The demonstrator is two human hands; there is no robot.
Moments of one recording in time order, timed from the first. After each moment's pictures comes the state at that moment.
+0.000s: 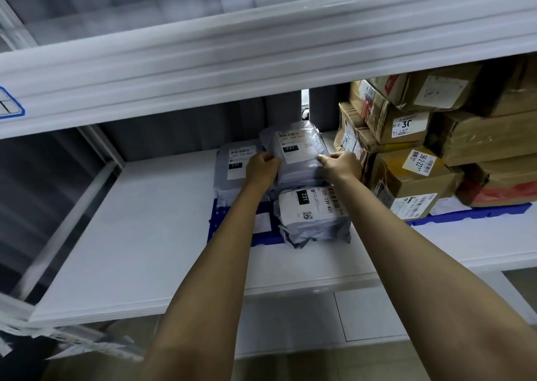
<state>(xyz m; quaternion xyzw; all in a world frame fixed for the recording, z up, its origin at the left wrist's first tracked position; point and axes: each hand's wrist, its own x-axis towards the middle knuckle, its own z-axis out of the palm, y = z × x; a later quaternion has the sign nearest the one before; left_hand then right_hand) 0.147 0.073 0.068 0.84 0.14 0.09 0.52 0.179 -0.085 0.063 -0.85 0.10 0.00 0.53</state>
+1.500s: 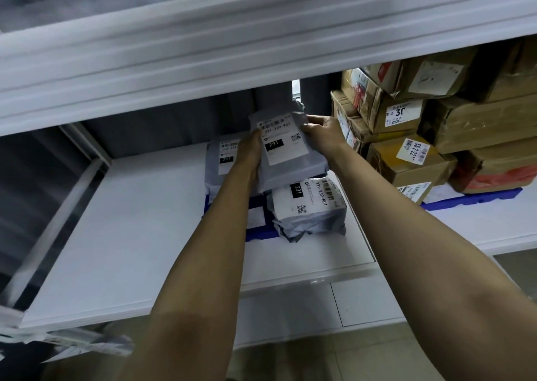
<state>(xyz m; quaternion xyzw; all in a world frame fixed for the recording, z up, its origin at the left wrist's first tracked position) 0.163 0.073 0.088 0.68 0.23 0.04 0.70 0.188 -0.079 0.100 -0.71 -0.06 0.05 0.70</state>
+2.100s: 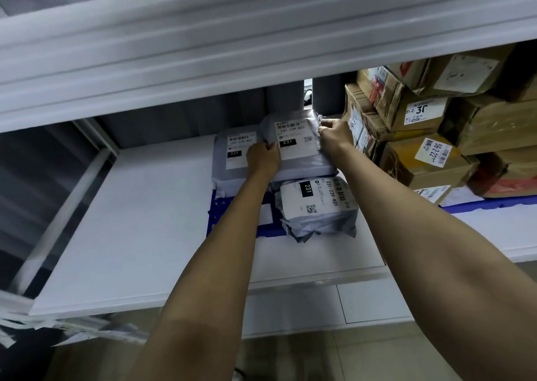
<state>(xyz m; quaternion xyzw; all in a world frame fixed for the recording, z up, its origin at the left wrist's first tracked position) 0.170 0.073 0.055 0.87 0.21 0.09 0.44 0.217 -0.067 0.073 -0.82 0.02 0.01 0.57</state>
